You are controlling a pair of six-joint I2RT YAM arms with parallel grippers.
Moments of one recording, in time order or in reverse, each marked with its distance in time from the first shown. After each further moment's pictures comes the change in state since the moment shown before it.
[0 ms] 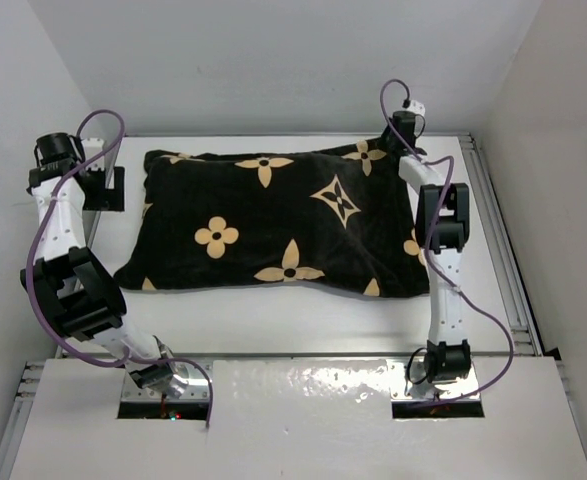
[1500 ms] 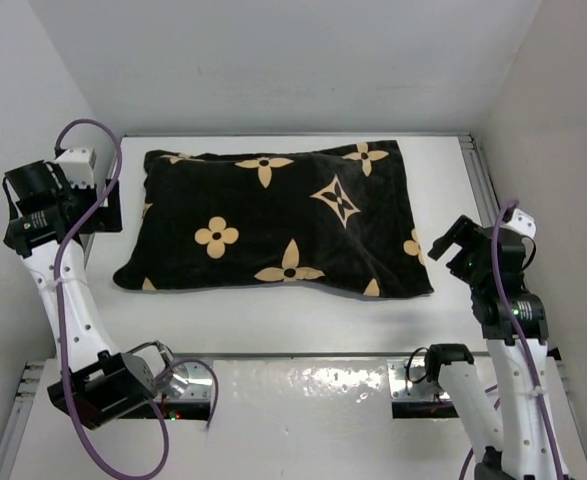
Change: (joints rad) left arm 0.062 -0.500 -0.152 -0.110 0.164 0.005; right arm -0.052 -1.978 -1.230 -0.875 0.120 0.082
